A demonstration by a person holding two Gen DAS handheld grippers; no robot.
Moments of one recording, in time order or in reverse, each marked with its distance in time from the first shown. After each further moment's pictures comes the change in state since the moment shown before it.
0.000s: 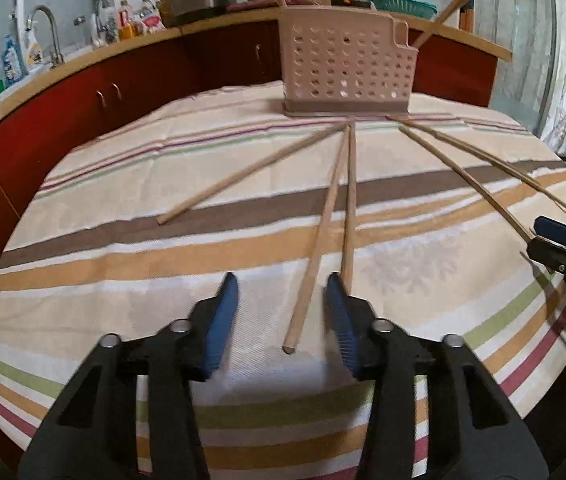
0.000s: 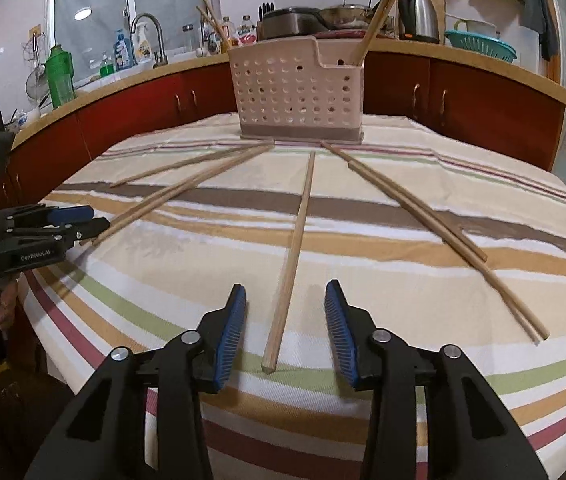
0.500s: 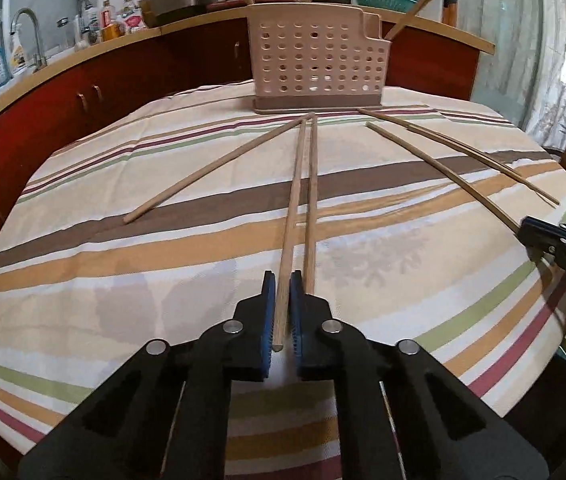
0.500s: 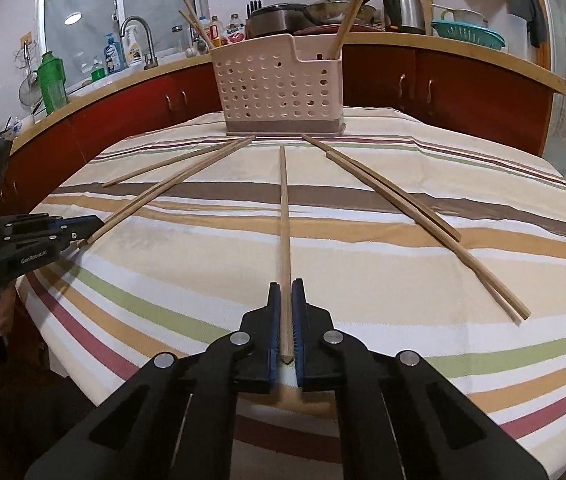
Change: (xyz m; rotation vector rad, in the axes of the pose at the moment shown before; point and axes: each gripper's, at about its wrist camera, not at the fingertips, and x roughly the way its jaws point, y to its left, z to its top) left arm -0.003 -0.021 -0.001 0.010 0.003 -0.020; right arm -0.013 -0.015 -0.007 0.037 0.006 -0.005
